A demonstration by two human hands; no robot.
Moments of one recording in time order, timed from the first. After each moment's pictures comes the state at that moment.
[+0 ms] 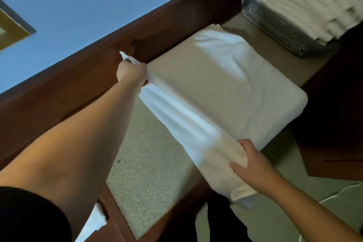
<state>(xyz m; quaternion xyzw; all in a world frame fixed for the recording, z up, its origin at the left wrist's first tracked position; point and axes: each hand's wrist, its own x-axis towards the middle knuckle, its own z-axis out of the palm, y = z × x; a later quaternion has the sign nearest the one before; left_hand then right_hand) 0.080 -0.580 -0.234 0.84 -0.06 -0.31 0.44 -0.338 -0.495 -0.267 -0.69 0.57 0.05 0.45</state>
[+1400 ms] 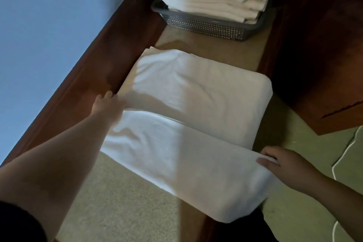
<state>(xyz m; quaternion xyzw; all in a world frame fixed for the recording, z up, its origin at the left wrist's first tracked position) 0.050 -0.723 -0.270 0.61 -0.68 0.08 -0.39 -0.460 -0.550 -0.311 -0.62 0.63 -0.02 0.47</state>
